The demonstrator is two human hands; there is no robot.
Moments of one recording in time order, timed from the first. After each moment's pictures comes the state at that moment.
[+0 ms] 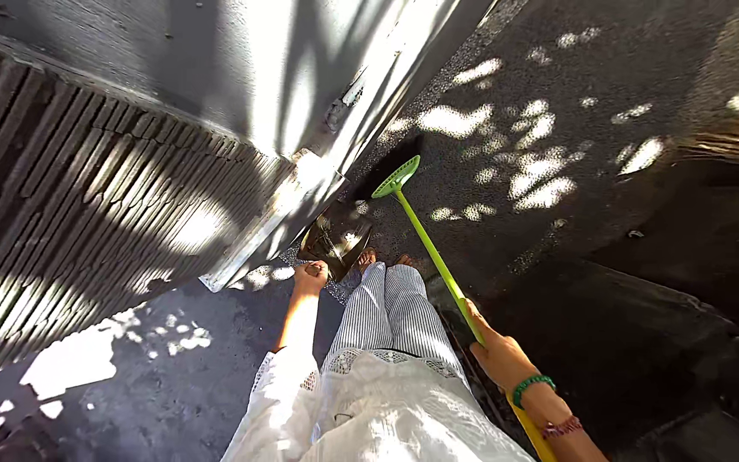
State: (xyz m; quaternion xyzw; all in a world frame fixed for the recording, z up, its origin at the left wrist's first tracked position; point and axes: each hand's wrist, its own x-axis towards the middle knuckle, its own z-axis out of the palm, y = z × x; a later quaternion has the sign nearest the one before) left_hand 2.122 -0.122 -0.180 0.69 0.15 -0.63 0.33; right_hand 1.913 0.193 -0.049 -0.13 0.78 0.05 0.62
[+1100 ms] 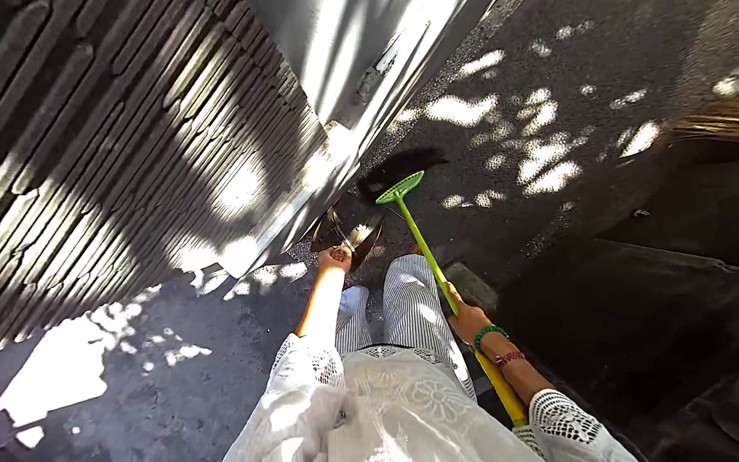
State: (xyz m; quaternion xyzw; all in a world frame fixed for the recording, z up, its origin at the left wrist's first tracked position) left_hand 2.172 -0.130 -0.204 0.67 0.13 -0.67 0.28; right_hand 2.039 0.148 -0.130 -0.10 0.76 0.10 0.63
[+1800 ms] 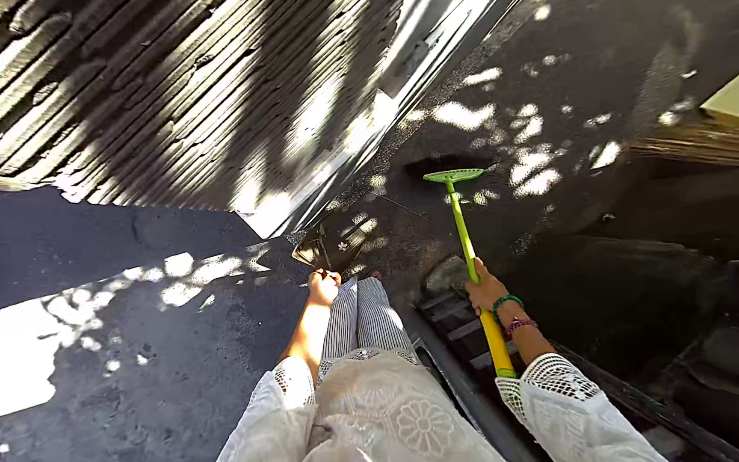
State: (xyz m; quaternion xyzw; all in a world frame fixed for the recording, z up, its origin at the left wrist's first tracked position) left_hand 2.365 -0.092 -0.190 0.65 0.09 -0.71 0.27; right_hand 2.102 0.150 -0.115 0.01 0.85 -0.04 0.53
